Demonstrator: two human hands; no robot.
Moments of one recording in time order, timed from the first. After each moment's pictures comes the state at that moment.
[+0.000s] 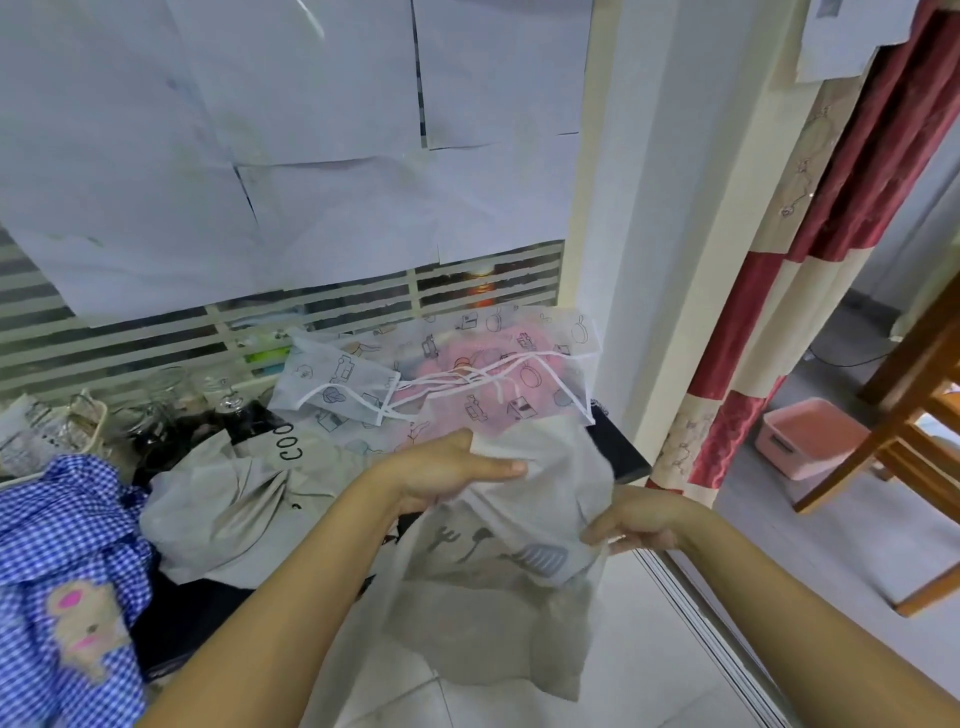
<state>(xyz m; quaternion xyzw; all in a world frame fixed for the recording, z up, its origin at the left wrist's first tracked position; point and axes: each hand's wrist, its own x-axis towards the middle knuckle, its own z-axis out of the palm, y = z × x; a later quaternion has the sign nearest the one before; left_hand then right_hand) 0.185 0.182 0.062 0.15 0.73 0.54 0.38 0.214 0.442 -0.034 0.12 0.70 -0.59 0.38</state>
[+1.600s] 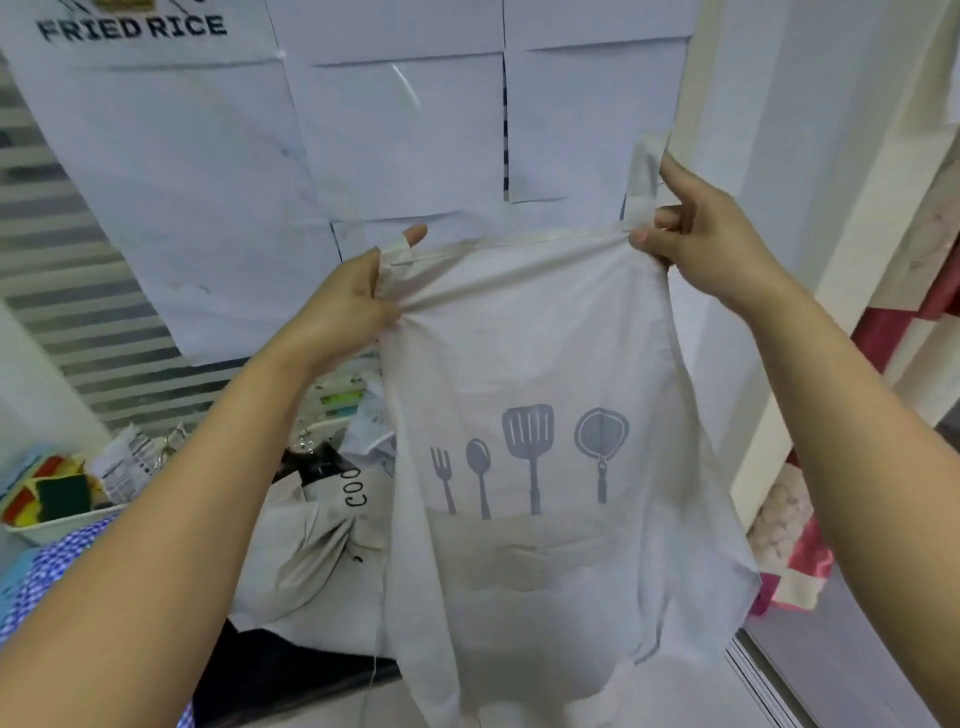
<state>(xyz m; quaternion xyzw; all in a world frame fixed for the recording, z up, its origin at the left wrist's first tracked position) 0.091 0.068 0.199 0.18 0.84 0.51 -0.06 0.071 0.400 0.213 -0.19 0.82 -0.52 -0.18</state>
